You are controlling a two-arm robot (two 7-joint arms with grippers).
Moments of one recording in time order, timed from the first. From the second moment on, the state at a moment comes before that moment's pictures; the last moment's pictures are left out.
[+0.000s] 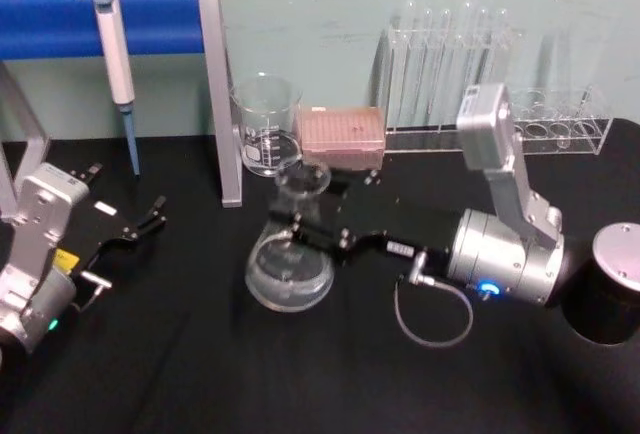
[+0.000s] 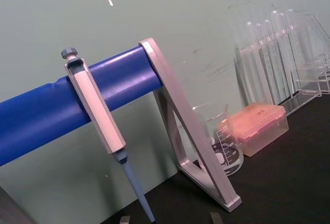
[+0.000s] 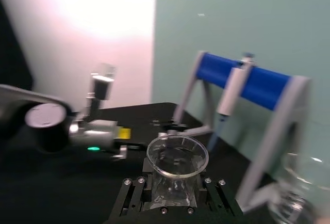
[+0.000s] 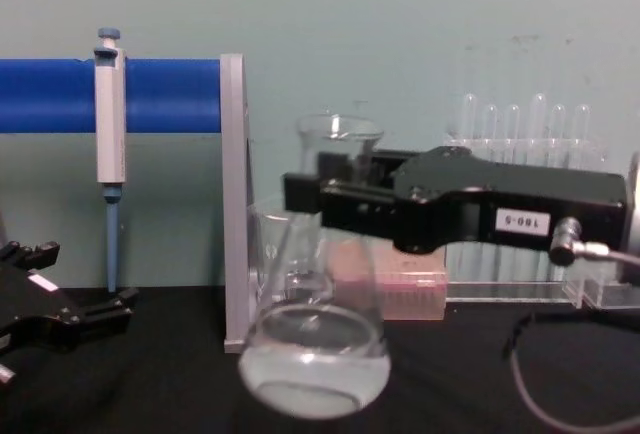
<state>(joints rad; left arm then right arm) -0.20 0.60 0.45 -1.41 -0.25 -0.12 0.03 0.37 0.52 -0.60 -1.64 0.55 0.02 0.61</state>
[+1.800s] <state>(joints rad) -0.20 0.60 0.45 -1.41 -0.25 -0.12 0.03 0.32 0.37 -0.35 -1.54 0.33 0.12 0.22</state>
